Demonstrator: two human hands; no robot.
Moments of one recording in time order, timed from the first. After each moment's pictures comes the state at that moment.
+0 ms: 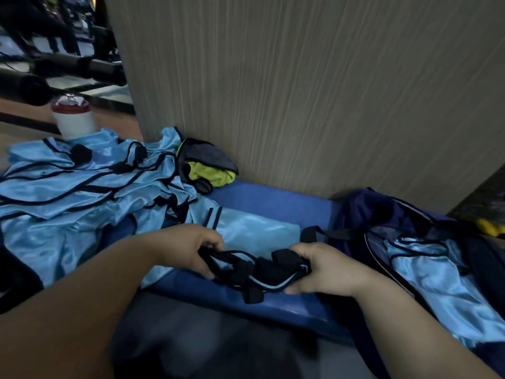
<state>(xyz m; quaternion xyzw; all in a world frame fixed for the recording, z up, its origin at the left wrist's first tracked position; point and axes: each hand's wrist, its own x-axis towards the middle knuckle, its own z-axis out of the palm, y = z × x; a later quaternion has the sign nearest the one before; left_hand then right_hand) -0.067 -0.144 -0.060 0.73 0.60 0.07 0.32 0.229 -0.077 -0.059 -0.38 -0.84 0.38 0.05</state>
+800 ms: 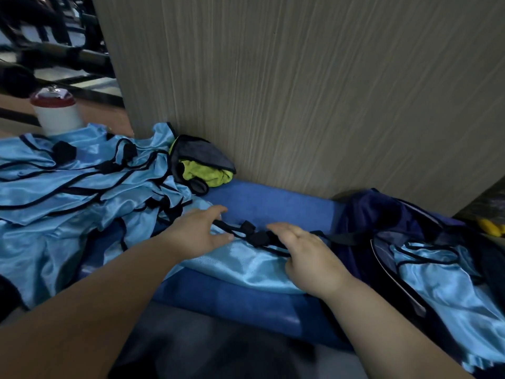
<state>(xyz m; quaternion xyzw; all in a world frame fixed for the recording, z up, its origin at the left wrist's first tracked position) -0.061 -0.093 -0.095 0.64 0.72 0.18 0.21 0.194 -0.064 -0.075 -0.41 -0.90 0.12 0.08</state>
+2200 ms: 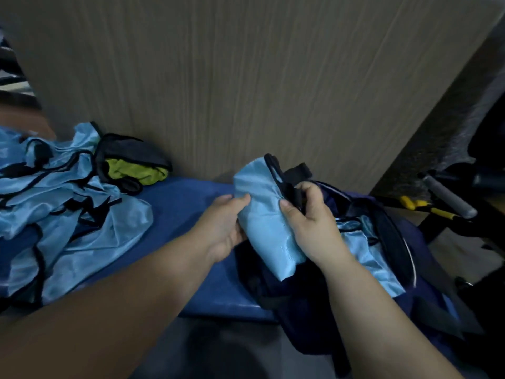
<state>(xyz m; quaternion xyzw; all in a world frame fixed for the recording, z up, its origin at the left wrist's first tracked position) 0.133 -0.084 -0.038 0.27 0.42 0.57 0.66 0.294 -0.083 -0.017 -0.51 -0.70 0.28 0.42</state>
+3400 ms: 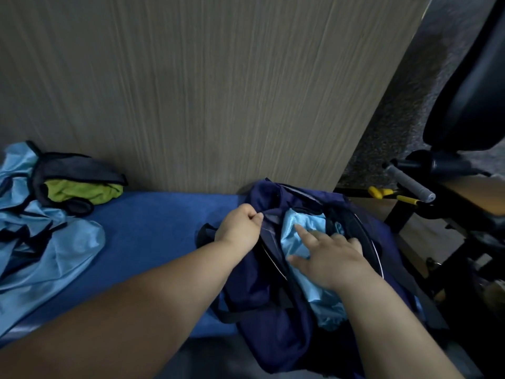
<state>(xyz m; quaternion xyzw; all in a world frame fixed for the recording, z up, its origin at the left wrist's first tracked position) 0.222 -0.018 -0.073 0.59 0.66 0.35 0.29 0.392 -0.081 -0.031 -0.69 -0.71 0.04 -0.13</state>
